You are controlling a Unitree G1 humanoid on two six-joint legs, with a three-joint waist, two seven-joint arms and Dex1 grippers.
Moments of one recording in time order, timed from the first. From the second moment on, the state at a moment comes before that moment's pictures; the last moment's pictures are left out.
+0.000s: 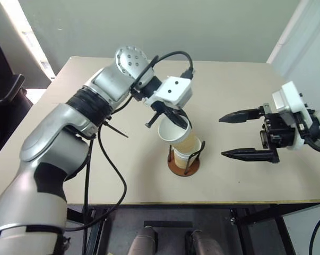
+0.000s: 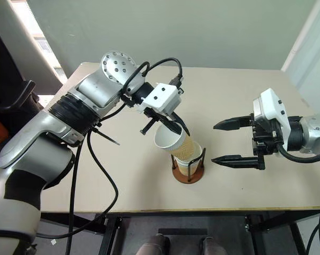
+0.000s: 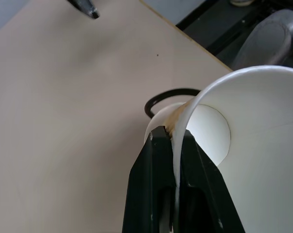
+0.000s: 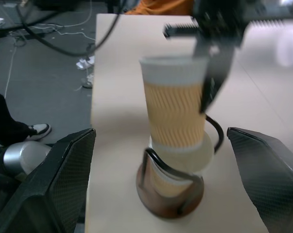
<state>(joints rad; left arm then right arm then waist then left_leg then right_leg) -1.51 0.59 -0.87 0.63 -0.51 -0.15 -1.57 -0.57 -1.03 -0.17 -0.45 0.80 0.77 1.22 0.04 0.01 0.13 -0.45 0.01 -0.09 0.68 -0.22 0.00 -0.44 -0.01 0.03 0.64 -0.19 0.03</state>
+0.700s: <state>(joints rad) -1.48 0.53 -0.85 0.71 -0.39 -0.18 -1.57 -0.51 -1.05 -0.18 -0.44 0.78 0.76 1.12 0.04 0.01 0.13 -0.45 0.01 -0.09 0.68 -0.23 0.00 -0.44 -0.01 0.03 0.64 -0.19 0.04</state>
